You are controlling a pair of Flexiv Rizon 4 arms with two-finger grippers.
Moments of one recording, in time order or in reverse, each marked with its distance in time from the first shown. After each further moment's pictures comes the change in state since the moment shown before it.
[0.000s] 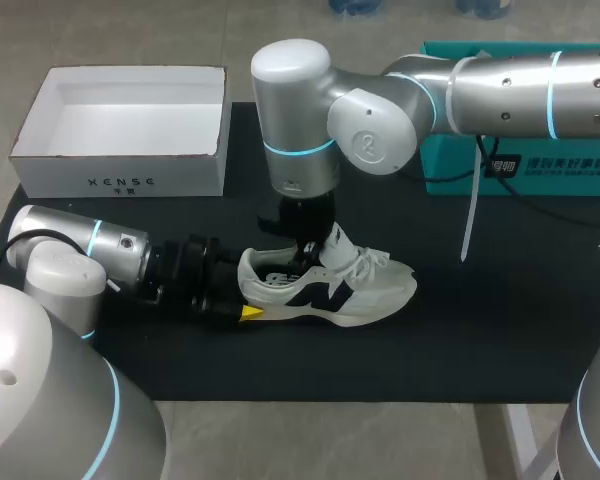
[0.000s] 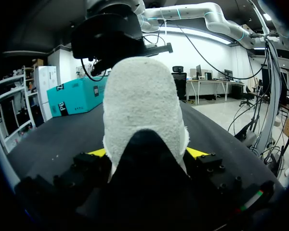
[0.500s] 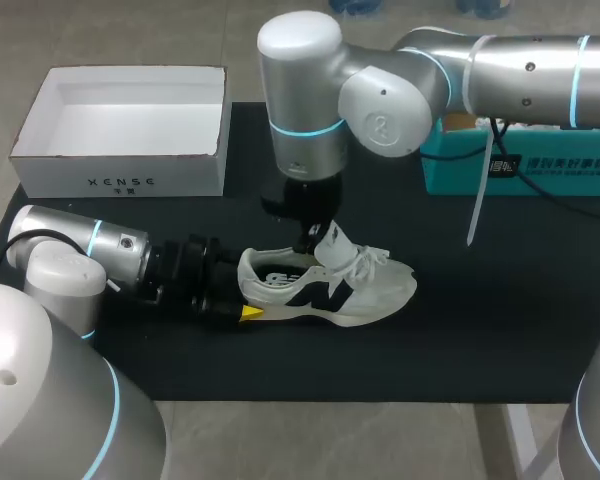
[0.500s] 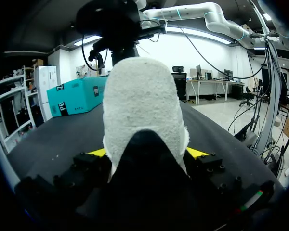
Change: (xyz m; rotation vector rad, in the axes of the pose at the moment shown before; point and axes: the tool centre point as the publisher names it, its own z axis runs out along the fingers) left arm 0.000 0.000 0.000 0.000 0.000 0.000; right arm -0.006 -0.003 -0.032 -0.049 -0.059 0.002
